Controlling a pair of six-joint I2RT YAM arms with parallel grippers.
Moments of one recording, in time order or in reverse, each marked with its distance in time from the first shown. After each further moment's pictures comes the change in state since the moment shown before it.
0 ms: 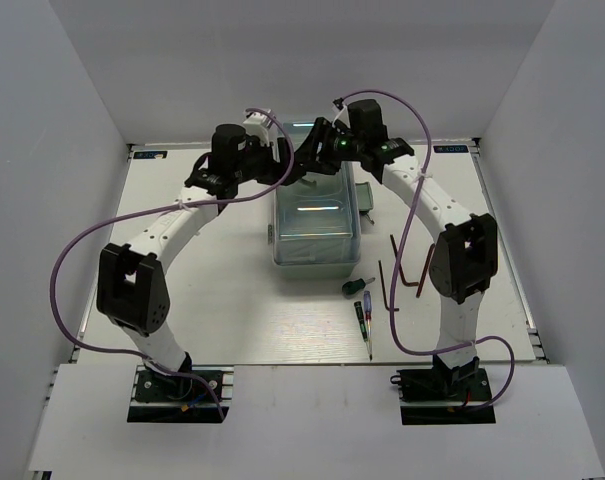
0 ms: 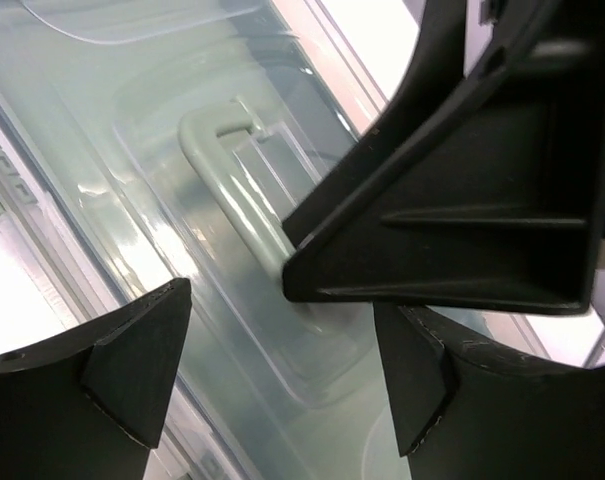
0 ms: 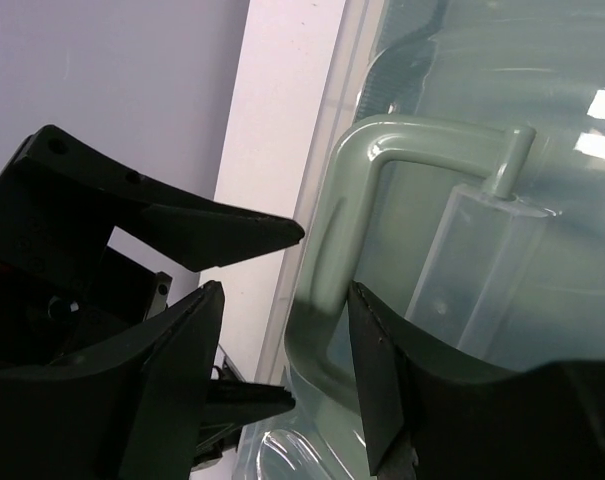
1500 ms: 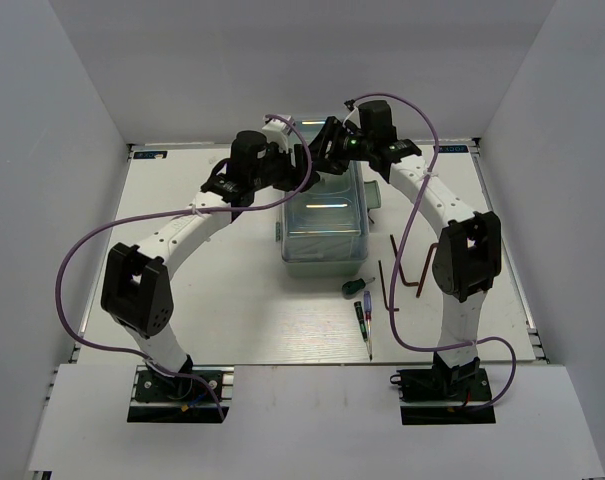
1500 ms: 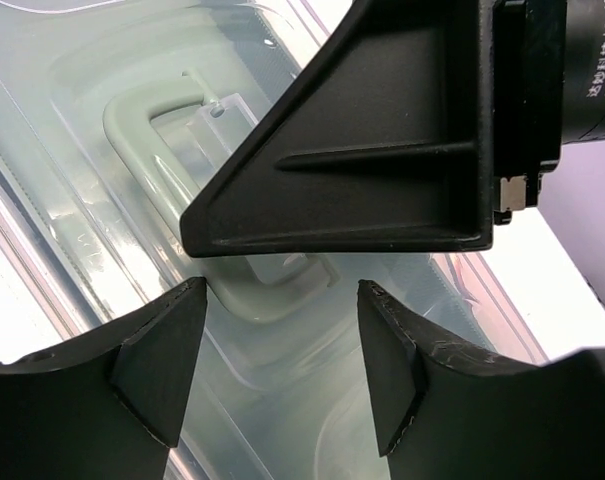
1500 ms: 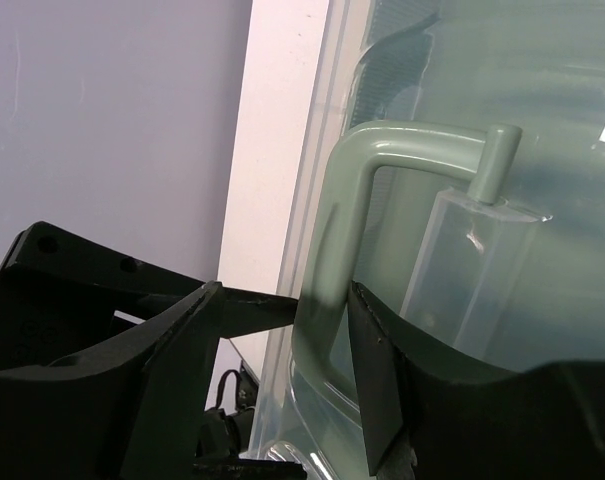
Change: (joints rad) left arm -0.108 0.007 -0.003 0.029 -0.114 0.002; right arm -0.054 0.000 -0.045 0.047 -0.050 0.057
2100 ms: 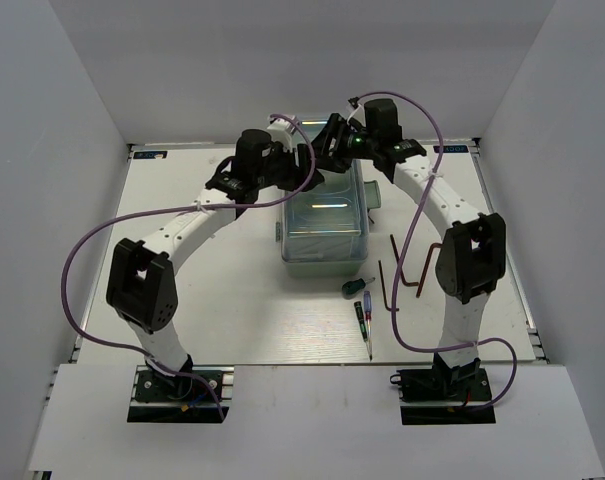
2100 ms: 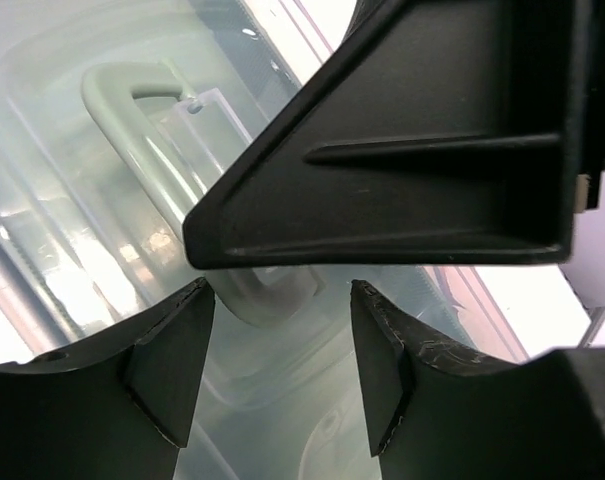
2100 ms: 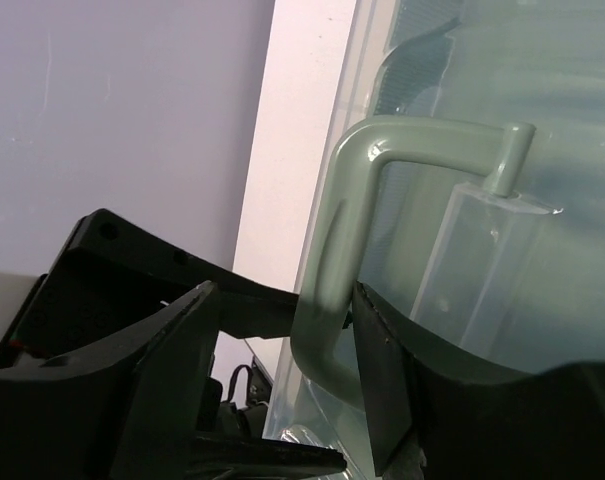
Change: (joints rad) left arm -0.004 0.036 0.036 -0.020 0.025 -0.031; right arm -0.017 -0.023 -0.021 0.027 -0.035 0.020
